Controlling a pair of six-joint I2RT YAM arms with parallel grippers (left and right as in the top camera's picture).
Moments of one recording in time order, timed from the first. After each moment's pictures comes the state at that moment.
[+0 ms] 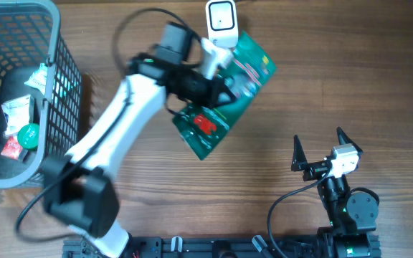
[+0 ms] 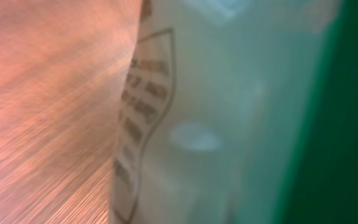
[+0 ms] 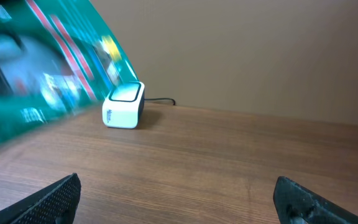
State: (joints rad) left arm -0.45 1.82 1.51 -0.83 0.75 -0.01; right arm 0.06 0.01 0.01 0.00 -0.11 -0.05
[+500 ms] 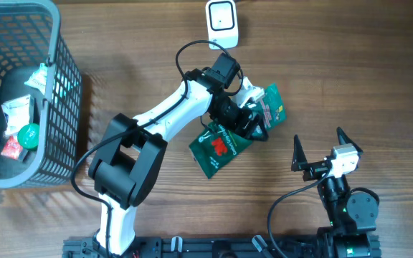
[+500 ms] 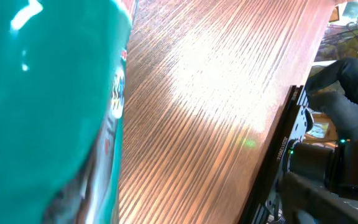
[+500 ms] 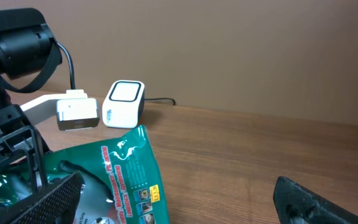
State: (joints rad) left arm -0.60 2.07 1.51 -0.78 0.76 0.02; right arm 0.06 0.01 0.01 0.00 -0.11 -0.05
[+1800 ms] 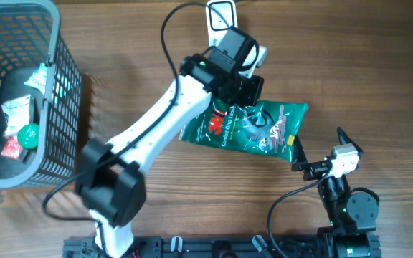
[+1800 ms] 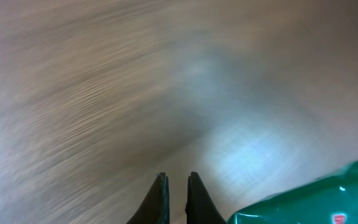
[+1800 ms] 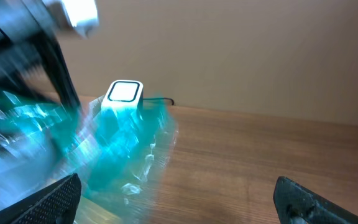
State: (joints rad) left arm -0.66 1.91 1.71 -0.81 0.35 -0.31; right arm 0.06 0.01 0.01 0.00 -0.10 -0.05
